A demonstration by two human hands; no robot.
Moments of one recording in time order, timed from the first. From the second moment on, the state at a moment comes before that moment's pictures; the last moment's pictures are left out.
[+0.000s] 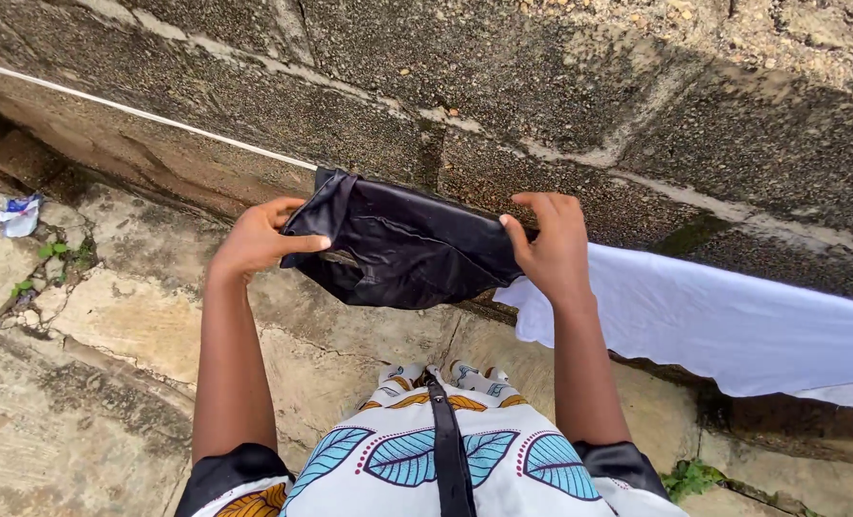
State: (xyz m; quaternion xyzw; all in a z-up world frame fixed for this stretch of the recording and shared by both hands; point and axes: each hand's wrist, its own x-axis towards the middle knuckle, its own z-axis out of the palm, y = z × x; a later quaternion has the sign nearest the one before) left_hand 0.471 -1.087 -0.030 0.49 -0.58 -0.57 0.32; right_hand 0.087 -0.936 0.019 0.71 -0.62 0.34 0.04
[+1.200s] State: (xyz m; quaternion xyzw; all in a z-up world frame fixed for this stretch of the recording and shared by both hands) left_hand 0.480 -1.192 -0.076 0.48 -0.47 -0.61 0.42; right_hand 0.073 -0.935 -0.052 0.24 -0.70 0.65 -0.17
